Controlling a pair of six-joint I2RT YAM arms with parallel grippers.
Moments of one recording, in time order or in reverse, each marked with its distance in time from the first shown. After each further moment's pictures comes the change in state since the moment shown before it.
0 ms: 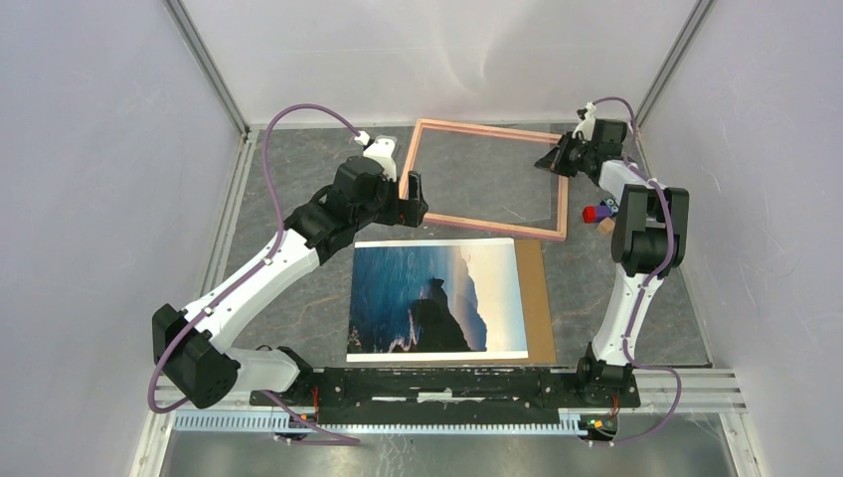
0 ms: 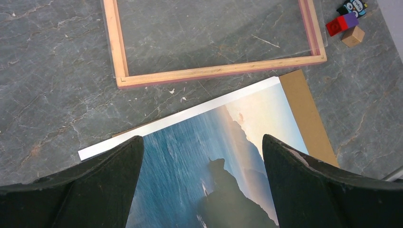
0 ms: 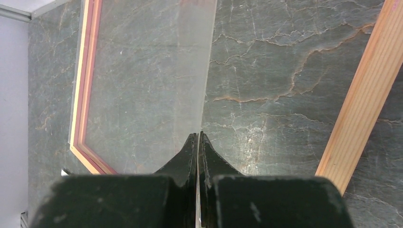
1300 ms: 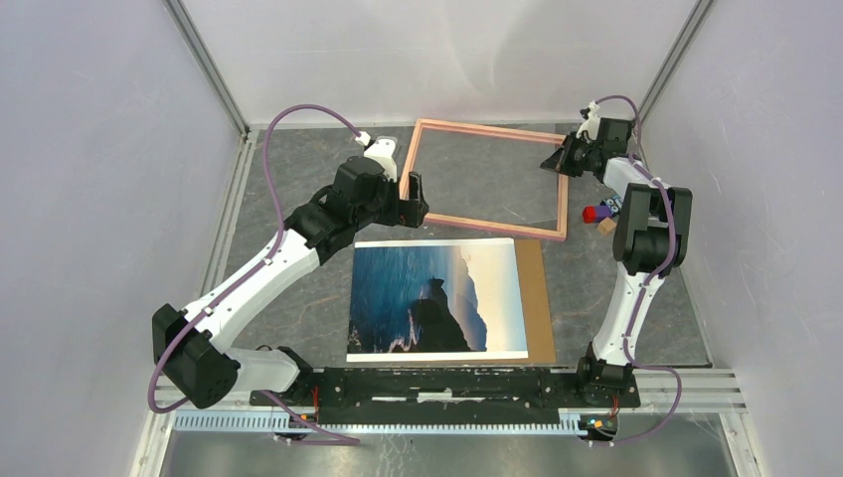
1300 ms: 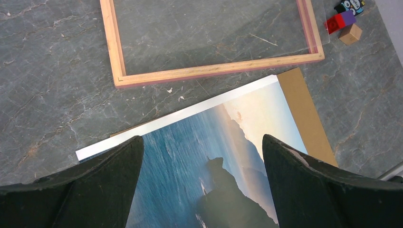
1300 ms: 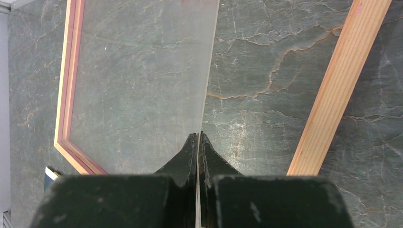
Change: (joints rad) left arm 0.000 0.000 -0.001 0.000 0.018 0.000; right arm -0.024 0.016 0.043 -0.076 0.006 -0.079
